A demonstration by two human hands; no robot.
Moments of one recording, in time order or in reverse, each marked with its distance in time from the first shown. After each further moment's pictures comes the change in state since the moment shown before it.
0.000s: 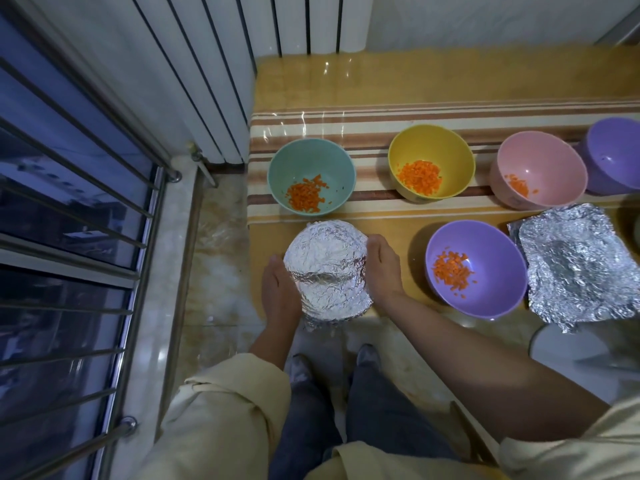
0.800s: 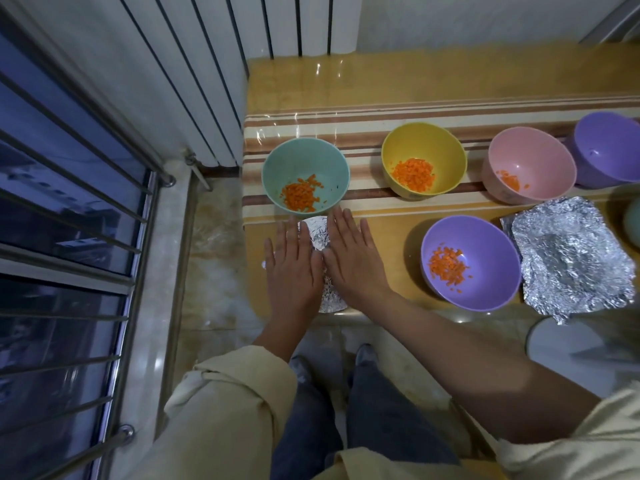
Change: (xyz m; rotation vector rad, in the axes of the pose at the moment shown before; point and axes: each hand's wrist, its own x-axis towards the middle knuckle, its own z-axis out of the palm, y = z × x) left_hand 0.001 0.012 0.012 0.775 -0.009 0.794; right_hand -0.007 -0.014 0.016 -0.901 -0.136 -0.622
